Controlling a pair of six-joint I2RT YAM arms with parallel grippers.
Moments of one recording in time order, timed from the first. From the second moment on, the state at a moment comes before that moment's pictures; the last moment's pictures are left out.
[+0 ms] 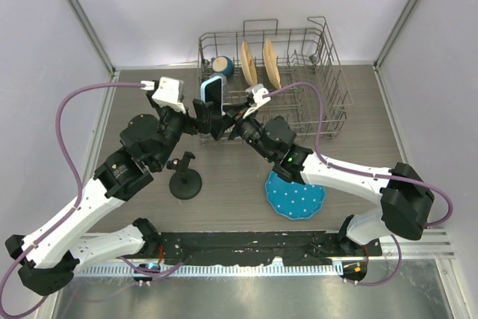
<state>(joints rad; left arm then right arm) -0.85 0.91 1.13 -0.21 -0.48 -0.07 0.96 1.44 0.97 0.67 0.18 0.33</state>
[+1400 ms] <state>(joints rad) -0.72 1.04 1.28 -0.39 -0.32 -0.16 1.00 1.43 1.00 0.55 0.06 0.03</state>
